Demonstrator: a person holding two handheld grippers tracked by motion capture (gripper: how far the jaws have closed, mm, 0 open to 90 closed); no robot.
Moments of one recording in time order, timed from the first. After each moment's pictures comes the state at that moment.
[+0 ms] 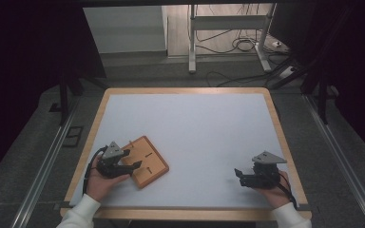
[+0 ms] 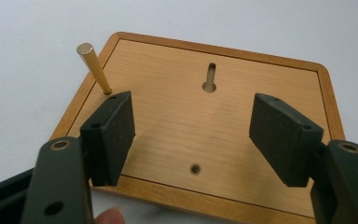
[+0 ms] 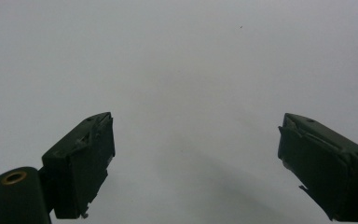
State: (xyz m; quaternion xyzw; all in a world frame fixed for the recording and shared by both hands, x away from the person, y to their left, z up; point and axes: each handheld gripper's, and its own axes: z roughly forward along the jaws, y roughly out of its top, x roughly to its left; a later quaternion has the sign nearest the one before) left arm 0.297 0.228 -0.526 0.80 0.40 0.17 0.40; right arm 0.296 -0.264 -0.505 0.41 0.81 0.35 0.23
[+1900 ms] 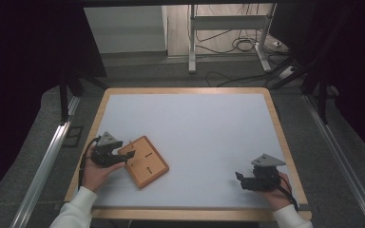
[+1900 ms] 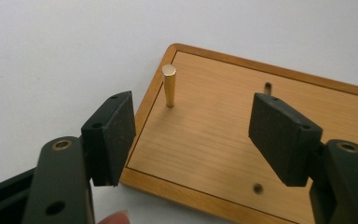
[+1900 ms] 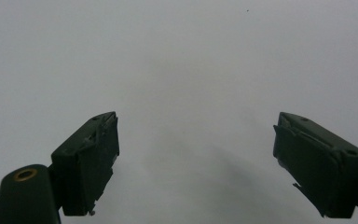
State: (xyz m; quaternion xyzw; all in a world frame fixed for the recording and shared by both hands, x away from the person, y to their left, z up) left arm 0.325 0.247 -0.514 0.80 0.44 0.18 0.38; right arm 0.291 -0.266 -0.510 0.41 0.82 0.34 0.23
